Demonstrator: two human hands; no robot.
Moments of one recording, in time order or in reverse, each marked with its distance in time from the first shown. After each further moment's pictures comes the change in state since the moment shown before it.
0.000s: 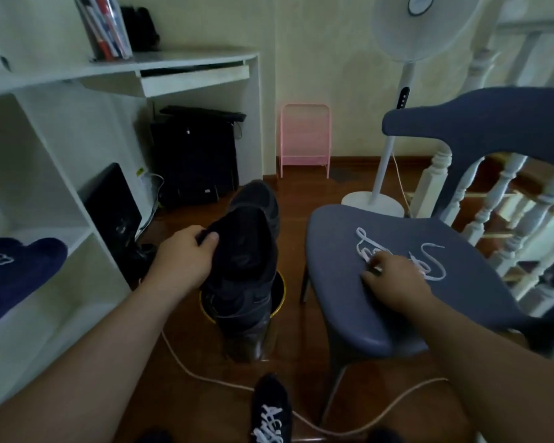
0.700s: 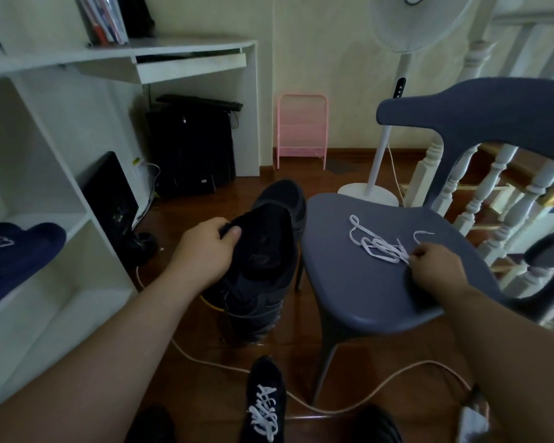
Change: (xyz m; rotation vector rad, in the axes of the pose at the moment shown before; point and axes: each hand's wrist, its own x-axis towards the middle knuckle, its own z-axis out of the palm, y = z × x) left_hand -0.024 0.016 0.020 0.035 -0.094 0.088; right_hand 0.018 0.093 -0.004 0.062 0.125 0.214
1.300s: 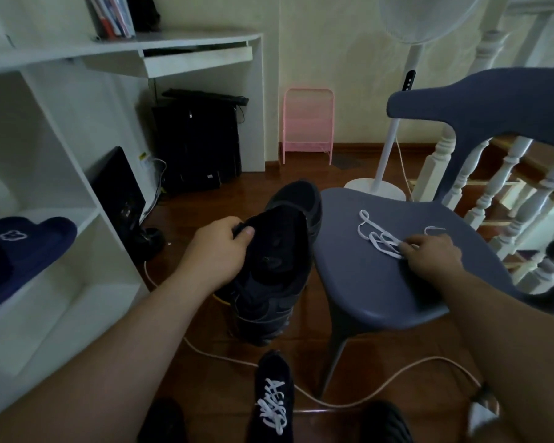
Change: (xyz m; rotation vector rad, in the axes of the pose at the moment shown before) left_hand -0.013 0.002 -0.001 0.004 -0.053 0.043; right_hand 0.002 -0.024 0.002 -0.116 -0.073 -0.061
